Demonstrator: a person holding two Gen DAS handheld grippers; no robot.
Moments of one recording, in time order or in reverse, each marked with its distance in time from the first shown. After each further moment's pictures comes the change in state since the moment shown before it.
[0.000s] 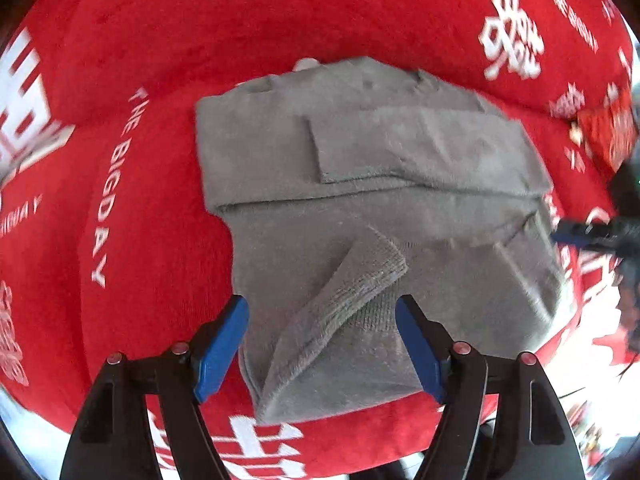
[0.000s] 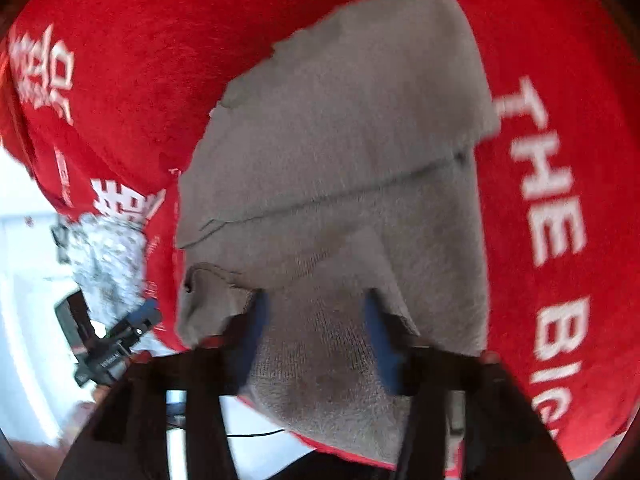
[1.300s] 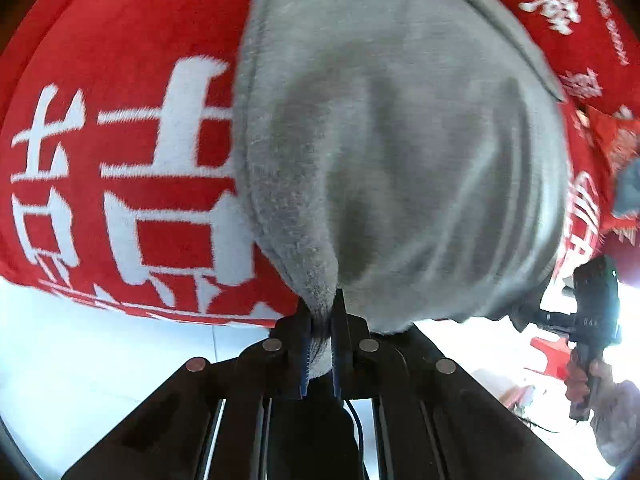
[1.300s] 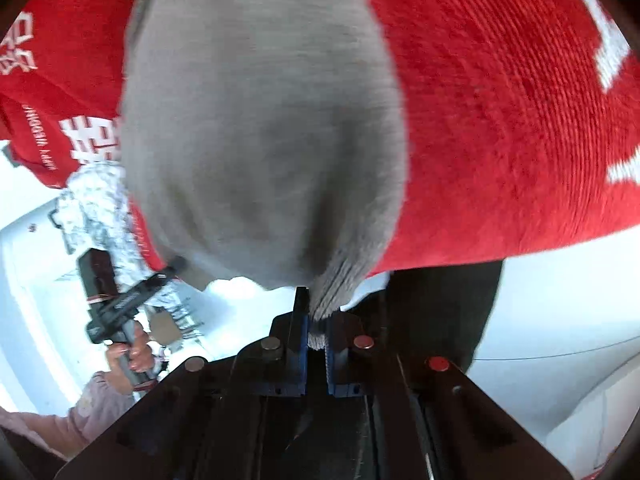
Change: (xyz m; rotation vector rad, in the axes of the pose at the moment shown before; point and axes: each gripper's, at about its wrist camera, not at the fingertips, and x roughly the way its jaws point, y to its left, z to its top) left arm 0.045 -0.005 -0.220 -0.282 0.235 -0.206; right arm 0.064 -0.065 -0.219 0.232 0.263 0.121
